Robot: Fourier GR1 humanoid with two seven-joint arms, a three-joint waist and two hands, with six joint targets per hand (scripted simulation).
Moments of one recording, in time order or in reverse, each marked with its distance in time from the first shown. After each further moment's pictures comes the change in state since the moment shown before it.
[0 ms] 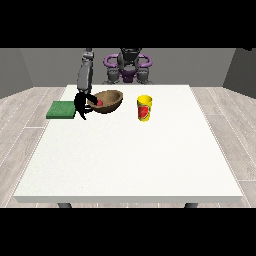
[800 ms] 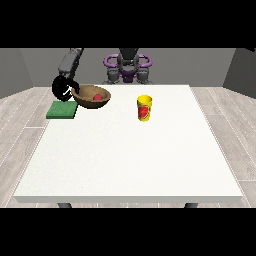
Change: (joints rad) left arm 0.133 0.073 0.077 0.249 -0.043 -0.075 -0.132; right arm -0.140 -0.187 0.091 -0.060 0.051 -0.043 0.551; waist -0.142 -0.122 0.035
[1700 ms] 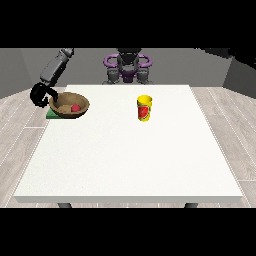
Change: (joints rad) left arm 0.011 0.056 0.044 -0.045 -0.007 0.030 -0.141; right arm -0.045 -0.245 -0.121 0.171 -0.020 0.185 -0.224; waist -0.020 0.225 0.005
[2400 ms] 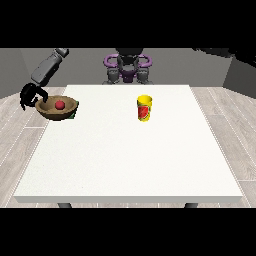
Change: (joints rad) left arm 0.070 0.013 0.059 -0.164 0.108 0.015 0.069; right arm -0.029 -0.153 -0.051 0.221 0.020 0.115 -0.183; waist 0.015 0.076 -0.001
